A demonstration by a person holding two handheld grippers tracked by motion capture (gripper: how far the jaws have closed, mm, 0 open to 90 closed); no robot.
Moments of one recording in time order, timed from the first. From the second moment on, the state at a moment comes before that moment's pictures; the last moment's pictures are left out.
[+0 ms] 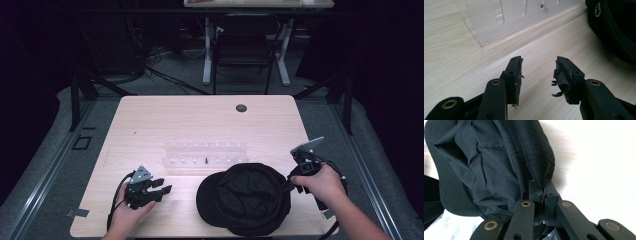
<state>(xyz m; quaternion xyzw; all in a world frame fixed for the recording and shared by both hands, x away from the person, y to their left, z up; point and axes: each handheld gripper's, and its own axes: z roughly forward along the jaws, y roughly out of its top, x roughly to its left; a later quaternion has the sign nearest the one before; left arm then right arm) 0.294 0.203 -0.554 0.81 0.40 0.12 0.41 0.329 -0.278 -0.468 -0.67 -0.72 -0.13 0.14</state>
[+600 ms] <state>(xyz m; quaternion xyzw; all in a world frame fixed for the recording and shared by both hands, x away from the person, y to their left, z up) 0.294 0.203 -0.555 0.81 0.40 0.12 0.41 0.331 -0.262 -0.425 -0.68 -0.72 -0.09 0.09</state>
